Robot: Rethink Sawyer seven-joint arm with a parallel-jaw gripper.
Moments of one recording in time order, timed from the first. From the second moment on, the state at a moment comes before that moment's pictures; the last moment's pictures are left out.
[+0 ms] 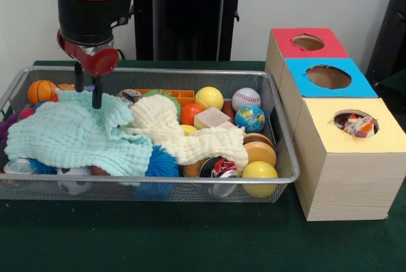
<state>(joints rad) -0.52 -0.59 -0.02 1.60 -0.29 0.53 2.30</state>
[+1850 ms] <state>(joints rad) -0.46 -0.51 0.02 1.54 -0.35 0.51 2.30</state>
